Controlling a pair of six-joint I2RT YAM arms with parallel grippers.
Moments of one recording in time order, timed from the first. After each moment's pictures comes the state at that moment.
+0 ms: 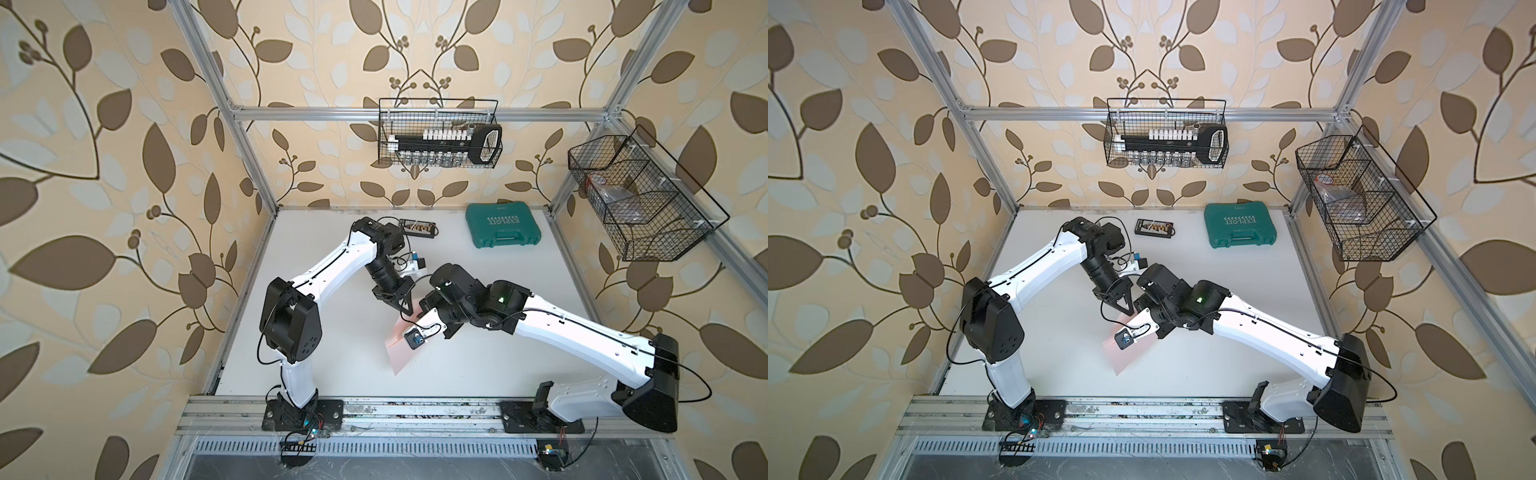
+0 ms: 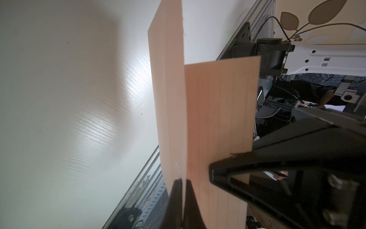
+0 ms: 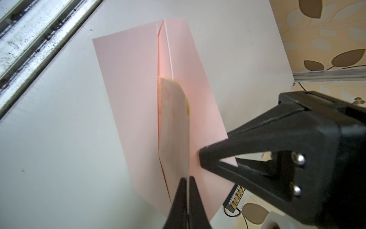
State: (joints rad) left arm -0.57 1.83 1.69 -1.53 0.75 0.15; right arm 0.96 1.36 1.24 -0.80 -0.04 -1.27
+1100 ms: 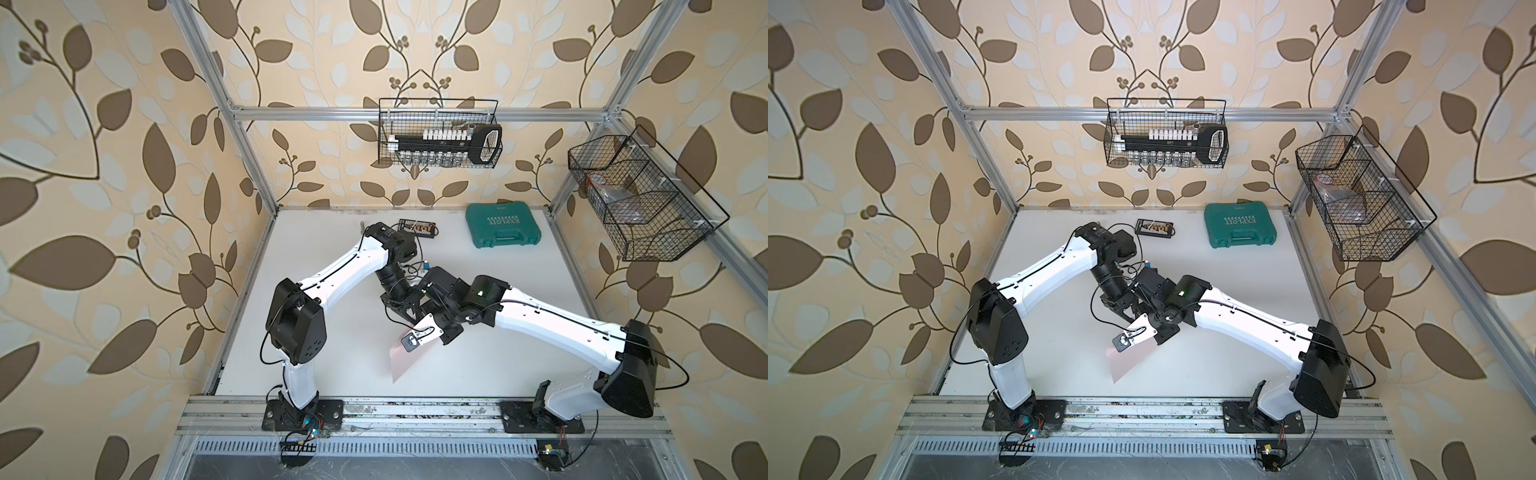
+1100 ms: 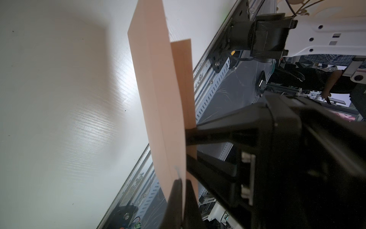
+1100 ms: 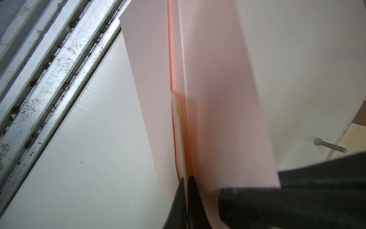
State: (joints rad) left arm -0.66 1.84 1.71 -1.55 0.76 0.15; right arm 0.96 1.49 1.29 -0.96 -0.09 -1.19
